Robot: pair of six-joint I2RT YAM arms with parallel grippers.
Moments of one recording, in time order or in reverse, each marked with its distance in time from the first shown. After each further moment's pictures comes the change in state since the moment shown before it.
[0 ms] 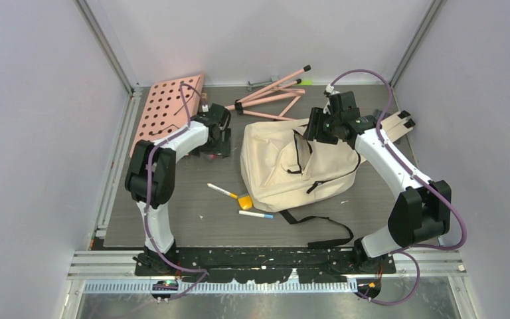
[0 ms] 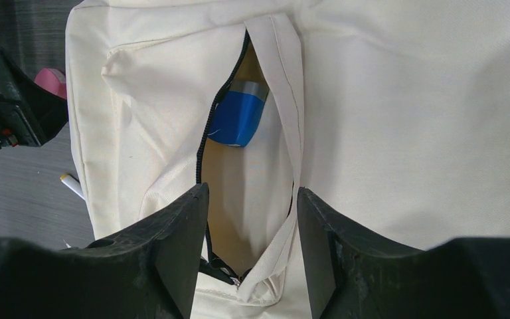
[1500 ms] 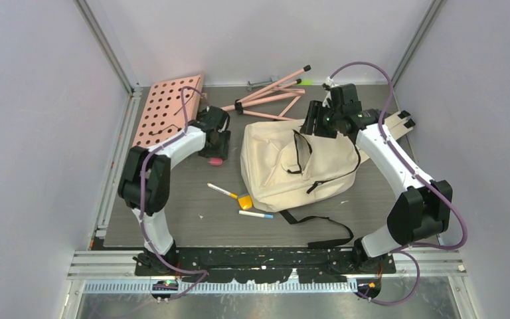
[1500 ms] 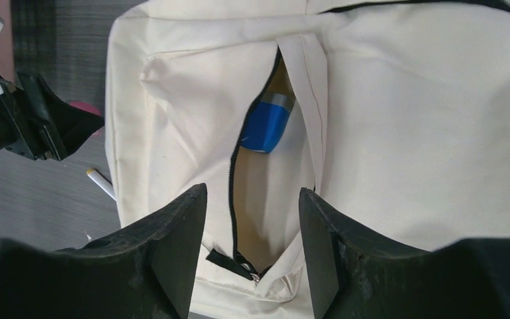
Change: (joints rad) left arm -0.014 -0.040 -0.080 0.067 0.106 0.092; right arm 0.000 0.010 0.061 -0.029 -0.042 -0.009
